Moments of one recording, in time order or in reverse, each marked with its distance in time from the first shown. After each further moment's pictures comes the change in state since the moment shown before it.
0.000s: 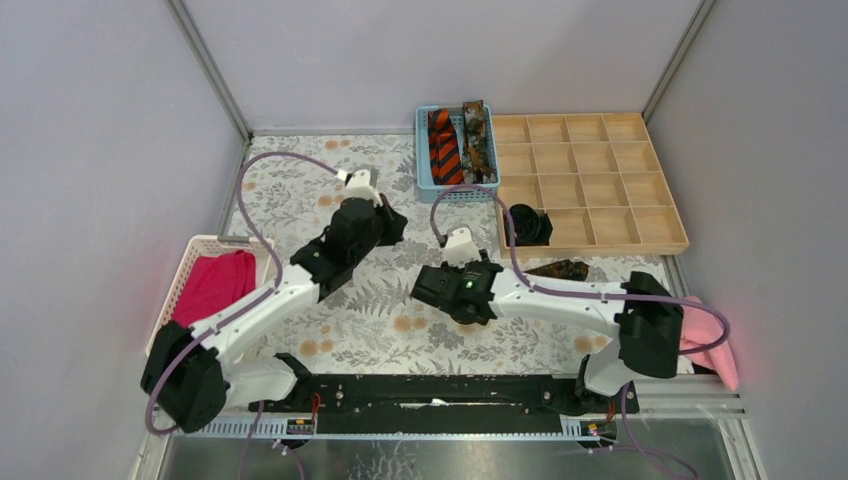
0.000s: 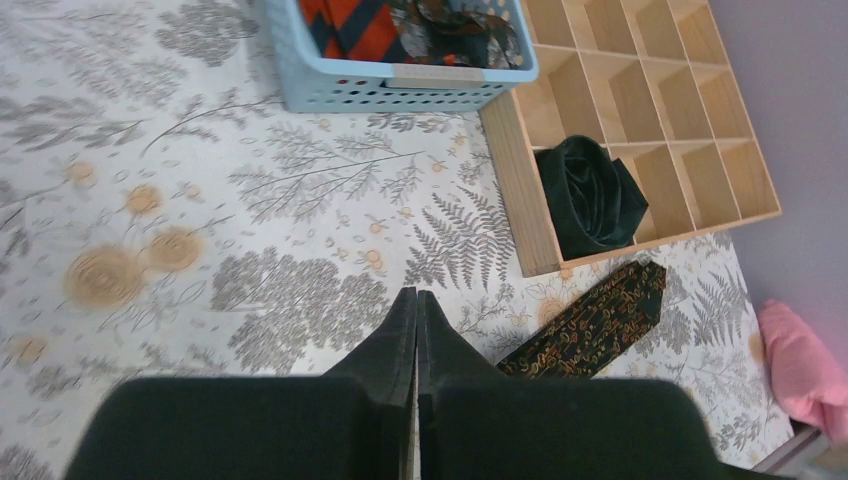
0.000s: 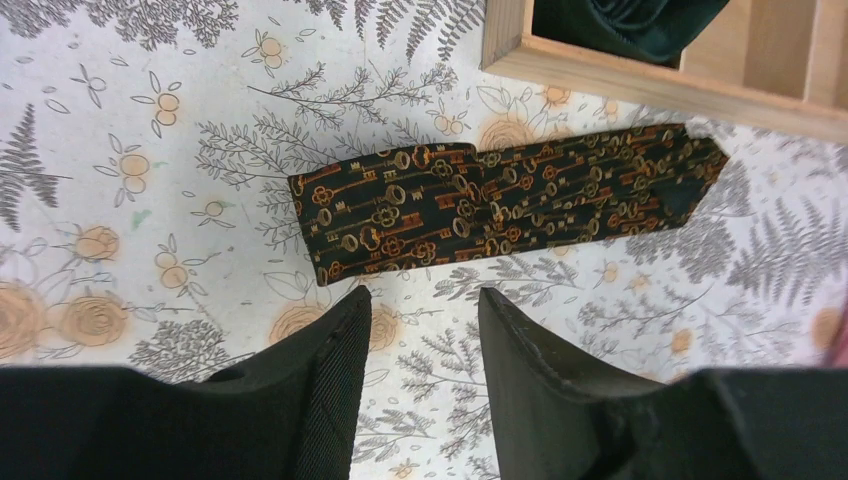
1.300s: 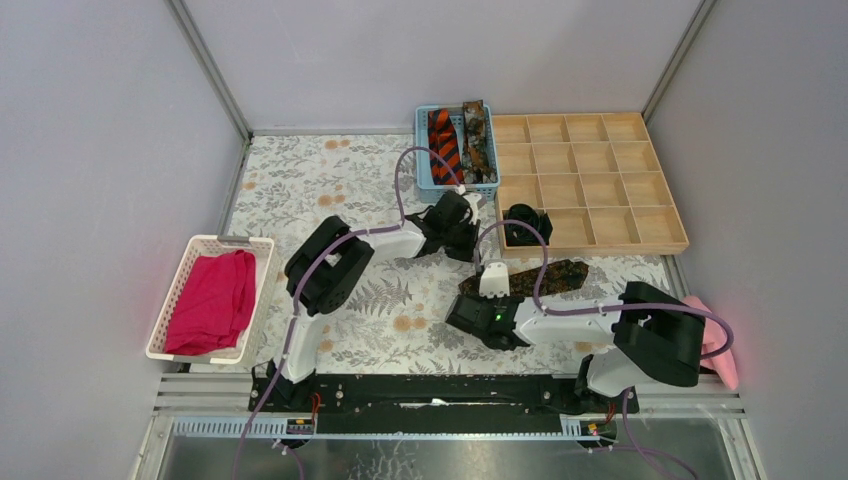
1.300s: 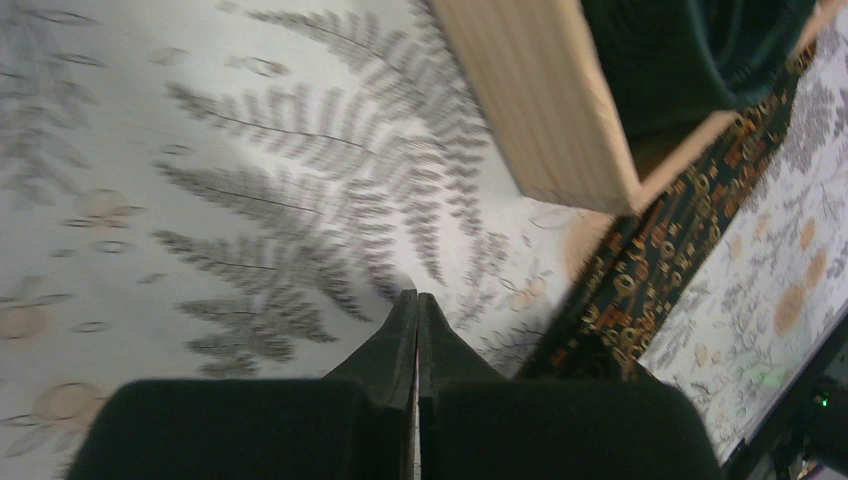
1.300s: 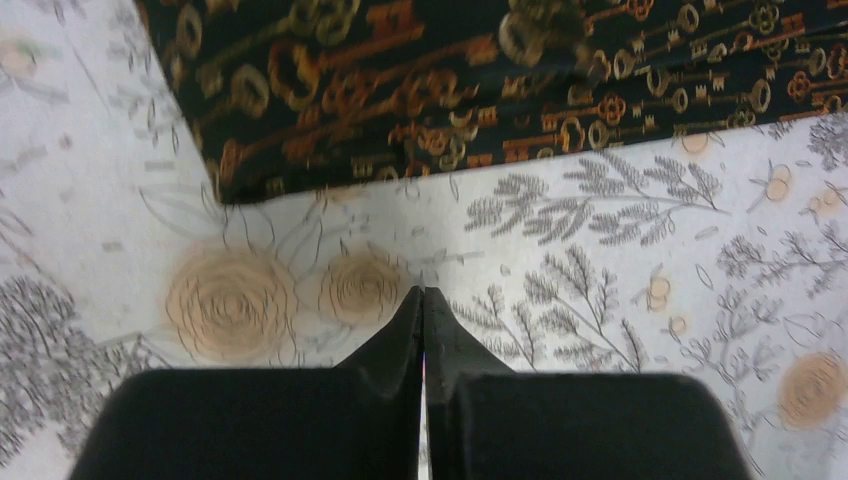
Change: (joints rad) left arm -0.080 0.880 0.503 -0.031 0.467 0.139; right arm 0.000 -0.059 -0.478 0.408 -0.130 0.184
